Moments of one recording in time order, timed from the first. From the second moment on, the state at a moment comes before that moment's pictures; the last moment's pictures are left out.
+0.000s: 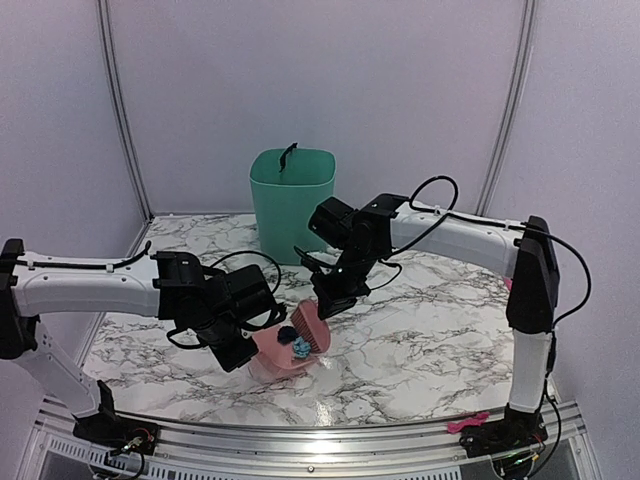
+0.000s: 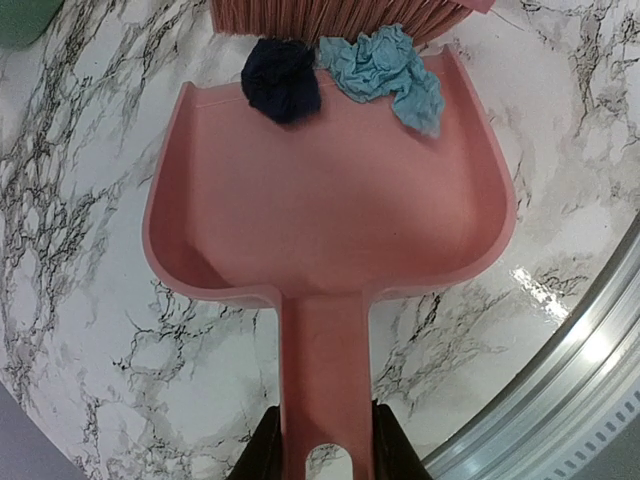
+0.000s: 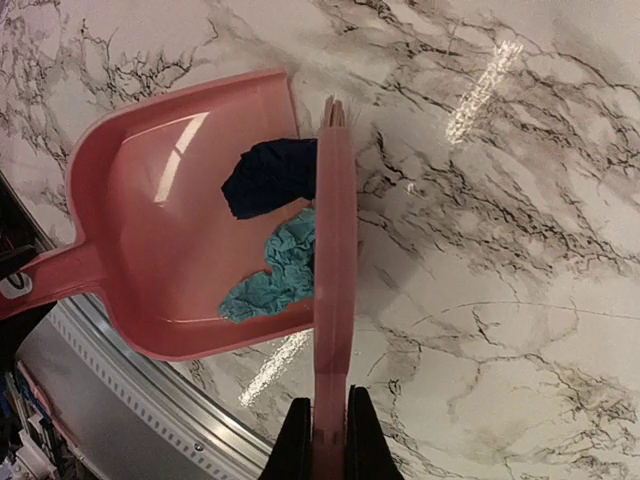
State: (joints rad) left arm -1.14 1.53 1.16 -0.99 -0.20 -0.17; right arm 0.90 1.99 1.79 -1.08 -0.26 0.39
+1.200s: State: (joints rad) left arm -1.09 1.45 1.43 -0.87 -0.38 -0.09; right arm 0.87 1.94 2.26 -1.18 -0.04 0.28
